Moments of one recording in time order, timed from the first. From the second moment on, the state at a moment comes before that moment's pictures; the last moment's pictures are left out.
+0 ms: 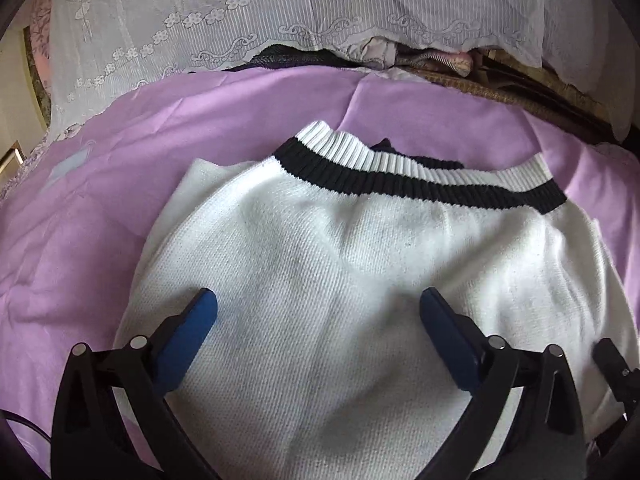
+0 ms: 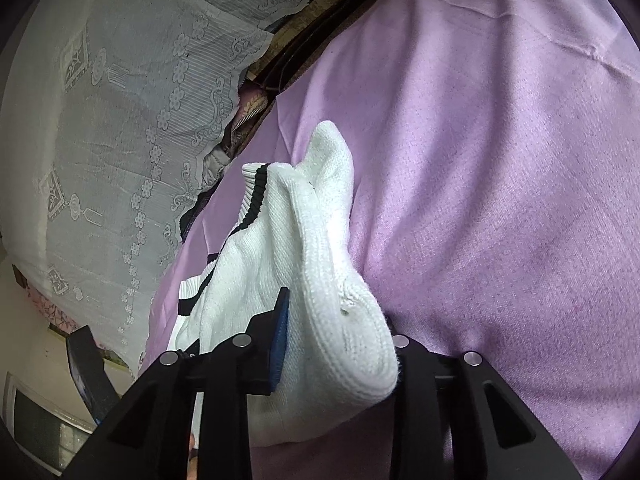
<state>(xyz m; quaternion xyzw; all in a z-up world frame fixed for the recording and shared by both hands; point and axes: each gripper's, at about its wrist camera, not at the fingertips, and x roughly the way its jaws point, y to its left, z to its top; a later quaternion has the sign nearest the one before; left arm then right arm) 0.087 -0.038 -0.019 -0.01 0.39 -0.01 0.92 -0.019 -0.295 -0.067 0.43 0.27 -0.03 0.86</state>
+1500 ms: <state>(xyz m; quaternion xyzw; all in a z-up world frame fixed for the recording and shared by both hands) 0.057 -0.037 -0.009 -0.02 0.39 -0.07 0.92 -0.028 -0.293 -0.059 0.42 0.26 -0.02 0.87</state>
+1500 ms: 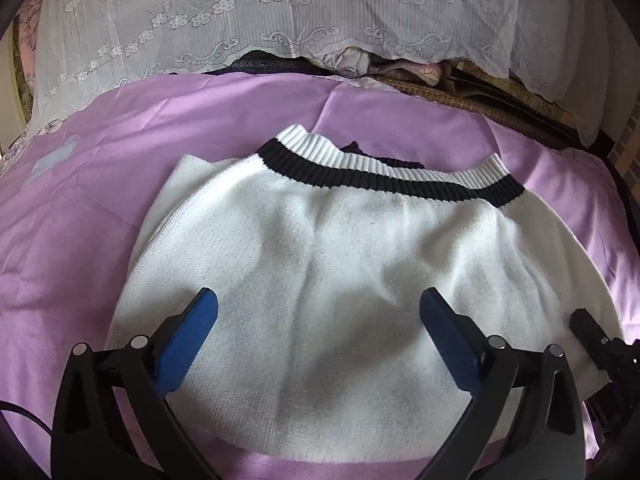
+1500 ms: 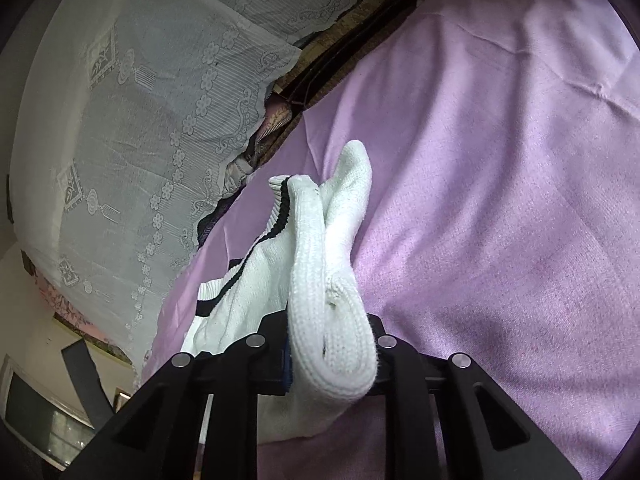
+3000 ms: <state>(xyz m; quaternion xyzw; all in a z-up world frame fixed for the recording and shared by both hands) 0.055 -0.059 -0.020 0.03 0.40 -0.07 0.91 -0.020 -0.294 -0.063 0.42 0.27 -0.01 0.86</state>
